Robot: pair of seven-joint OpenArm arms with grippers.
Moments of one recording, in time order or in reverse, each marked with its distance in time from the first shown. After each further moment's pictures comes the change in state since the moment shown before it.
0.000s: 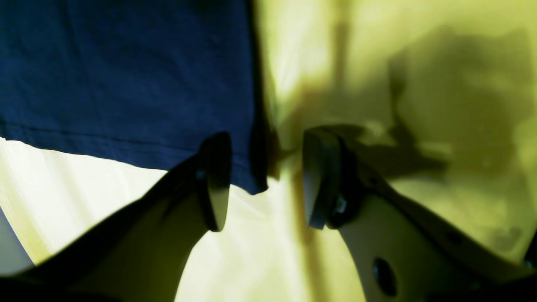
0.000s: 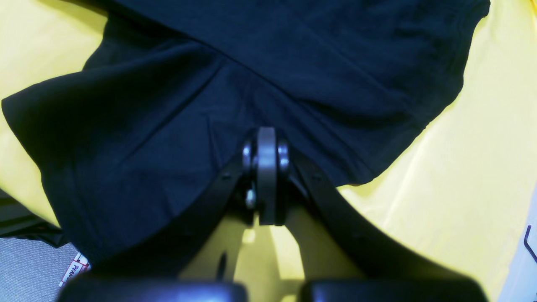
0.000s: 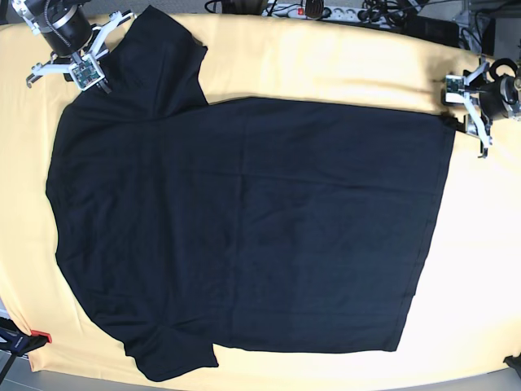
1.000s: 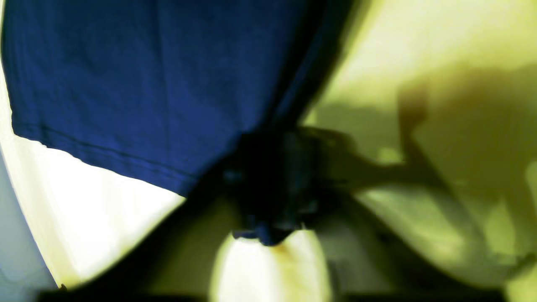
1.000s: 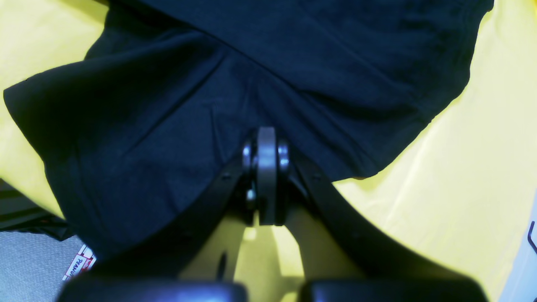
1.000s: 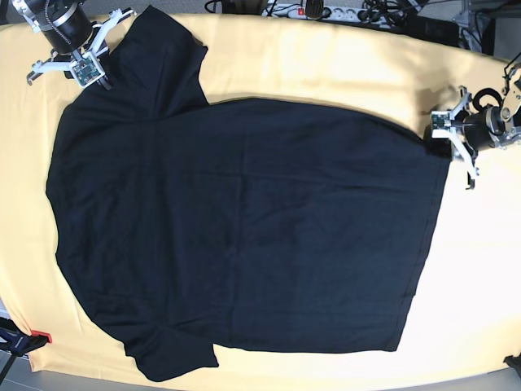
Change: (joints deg) left arm -23.6 3.2 18.9 -7.0 -4.0 0.7 2.6; right arm -0.8 0.0 0.0 0.0 0.0 0.1 -0.2
